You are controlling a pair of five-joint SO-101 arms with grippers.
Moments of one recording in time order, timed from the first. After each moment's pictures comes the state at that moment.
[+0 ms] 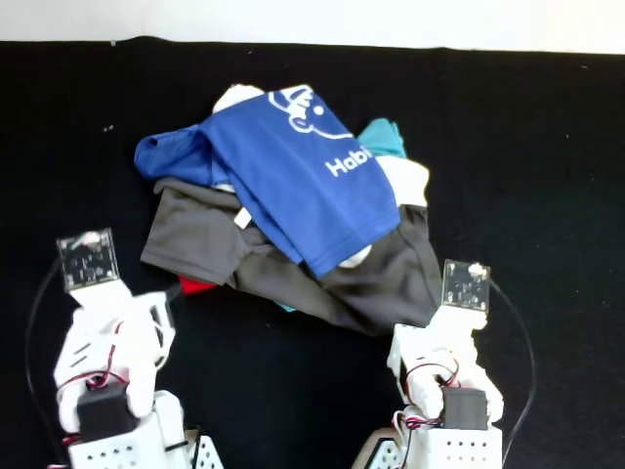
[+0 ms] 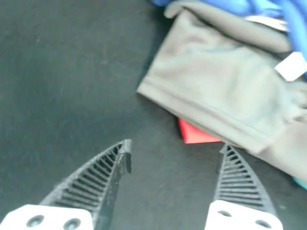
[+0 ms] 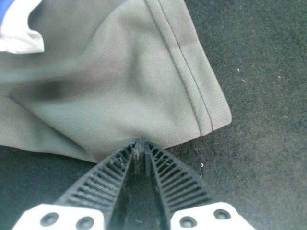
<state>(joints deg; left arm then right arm) -17.9 -95.9 78.6 65.3 -28.9 -3.1 -104.6 95.7 71.1 -6.5</state>
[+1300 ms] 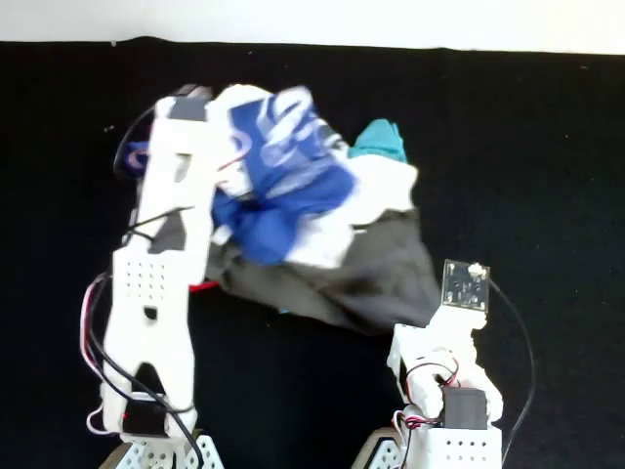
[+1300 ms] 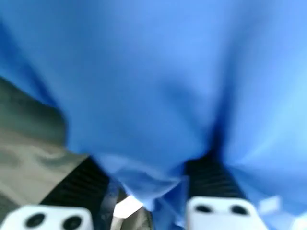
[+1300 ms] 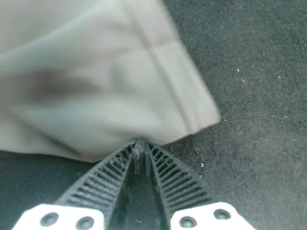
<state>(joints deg) -6.4 60.9 -56.2 98.1 -5.1 -3.1 -104.6 95.7 71.1 -6.5</state>
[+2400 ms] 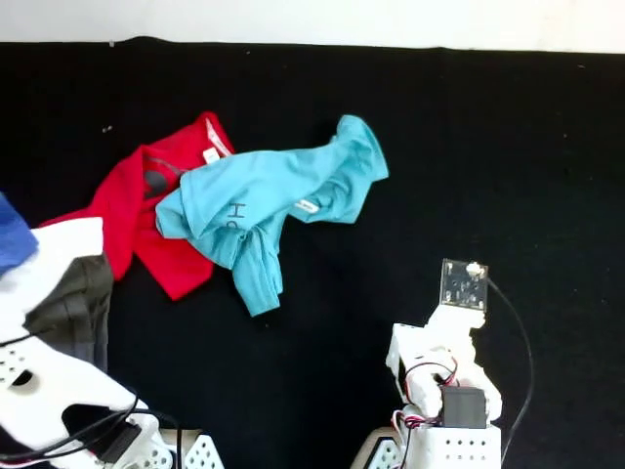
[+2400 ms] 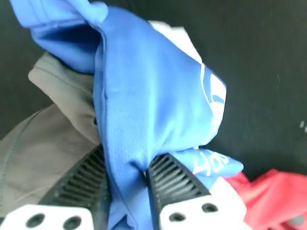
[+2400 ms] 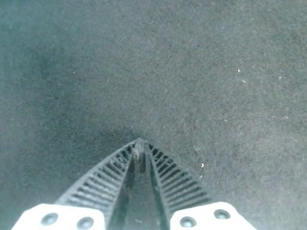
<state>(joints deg) -59.7 36.6 -79.2 101.0 -17.5 -3.0 -104.6 95.7 71.1 -6.5</state>
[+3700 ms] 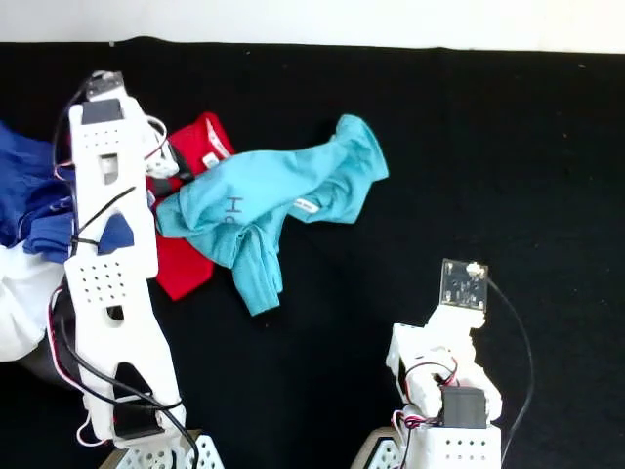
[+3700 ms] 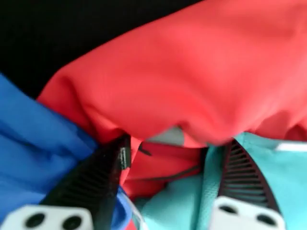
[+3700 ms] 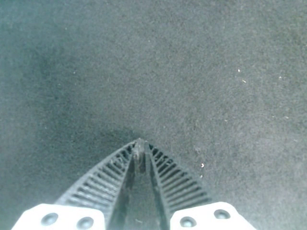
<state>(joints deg) -18.4 55.1 -53.3 82.3 -12.4 -3.0 -104.6 95.7 71.1 -6.5</state>
